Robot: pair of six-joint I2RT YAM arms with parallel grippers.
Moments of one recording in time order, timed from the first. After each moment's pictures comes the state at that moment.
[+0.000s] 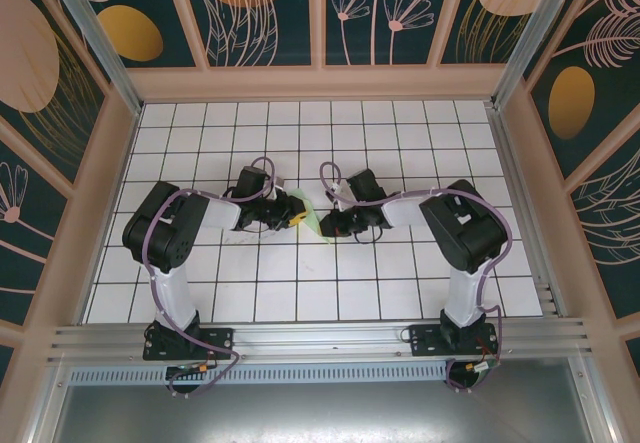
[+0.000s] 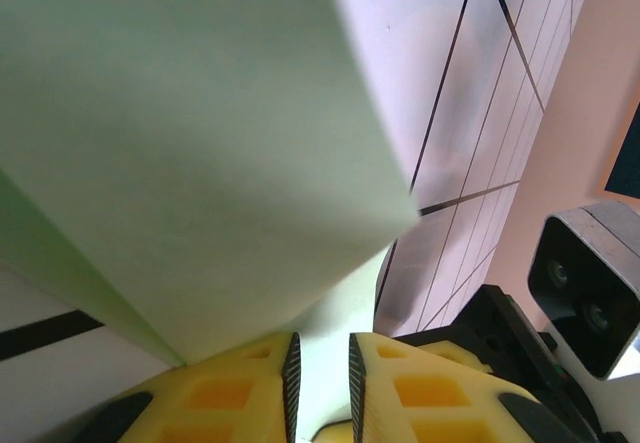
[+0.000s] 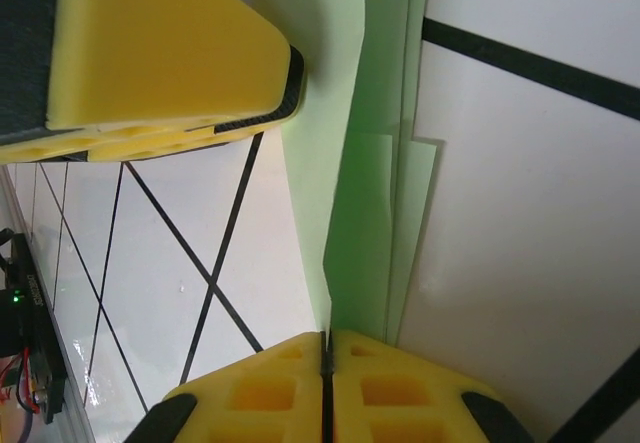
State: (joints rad) left arm -0.40 1.91 0.81 0.29 0.72 -1.05; right arm 0.60 1.88 0.90 0.00 -0.68 0.39
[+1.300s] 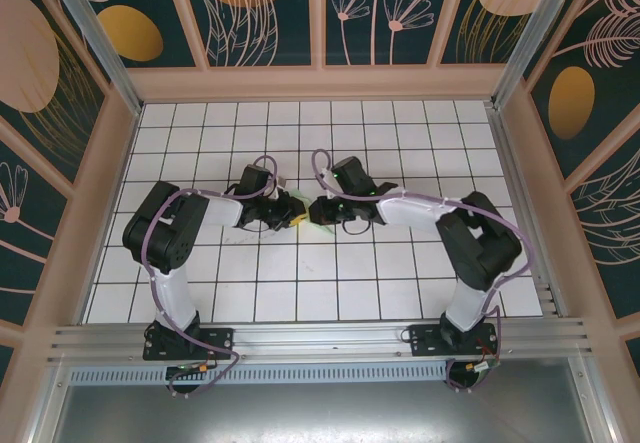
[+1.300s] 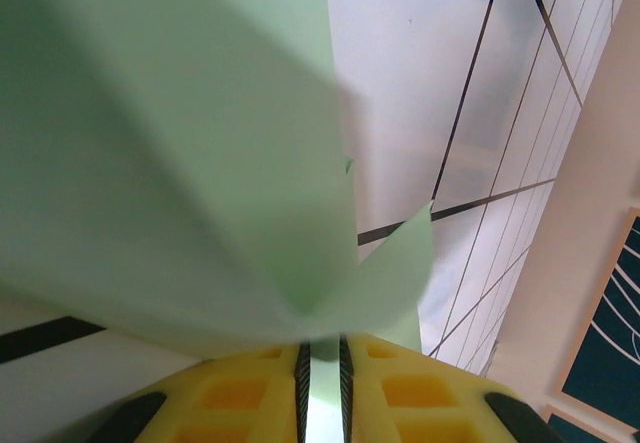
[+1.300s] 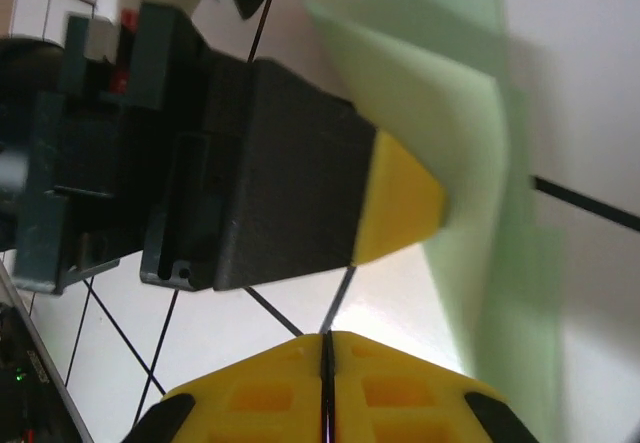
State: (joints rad) left arm -0.42 1.91 0.84 0.18 0.67 -1.00; right arm 0.72 1.78 1.04 -0.14 -0.45 0.49
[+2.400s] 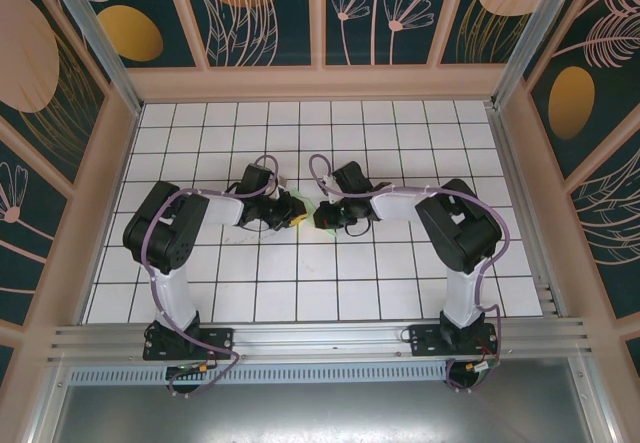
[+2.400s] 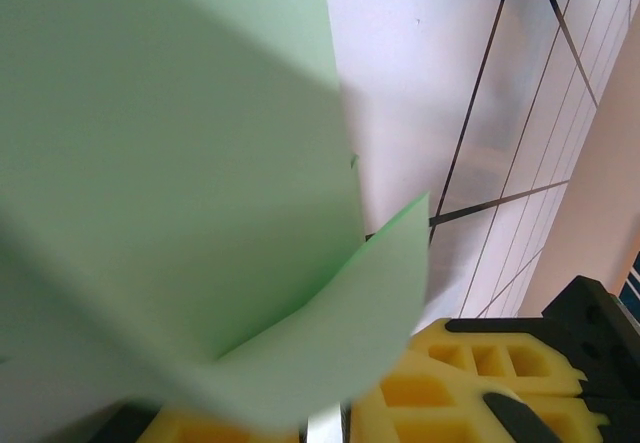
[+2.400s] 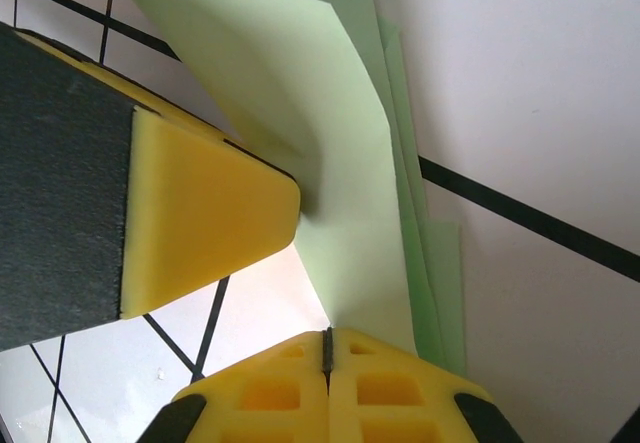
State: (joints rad) left arm -0.42 1.91 0.86 0.14 0.65 -0.98; right arm 0.66 1.91 1.04 -0.14 -0.49 0.43
